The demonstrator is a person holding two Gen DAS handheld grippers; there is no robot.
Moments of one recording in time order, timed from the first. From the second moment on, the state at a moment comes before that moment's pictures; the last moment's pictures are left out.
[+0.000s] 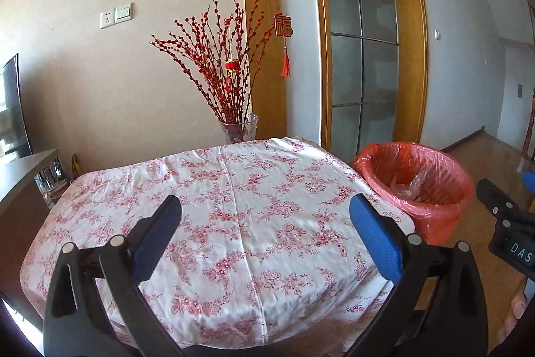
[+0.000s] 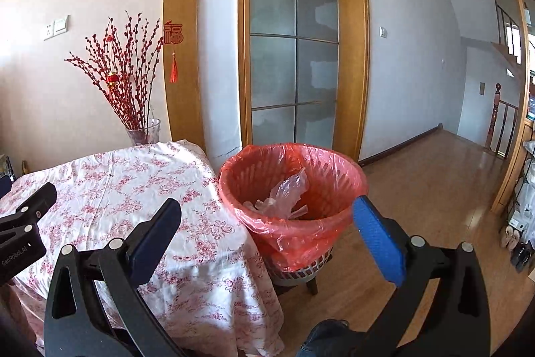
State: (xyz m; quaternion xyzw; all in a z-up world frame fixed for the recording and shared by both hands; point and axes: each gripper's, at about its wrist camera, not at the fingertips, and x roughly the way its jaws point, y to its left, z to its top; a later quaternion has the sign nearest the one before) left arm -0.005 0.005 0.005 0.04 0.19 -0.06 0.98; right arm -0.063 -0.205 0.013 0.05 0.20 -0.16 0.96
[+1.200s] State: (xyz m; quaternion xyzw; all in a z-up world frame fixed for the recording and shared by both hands) left arm -0.007 0.009 -0.017 0.02 0.24 -0.05 0.97; right arm -0.063 -0.198 -0.008 0.06 0.25 -0.15 0.95
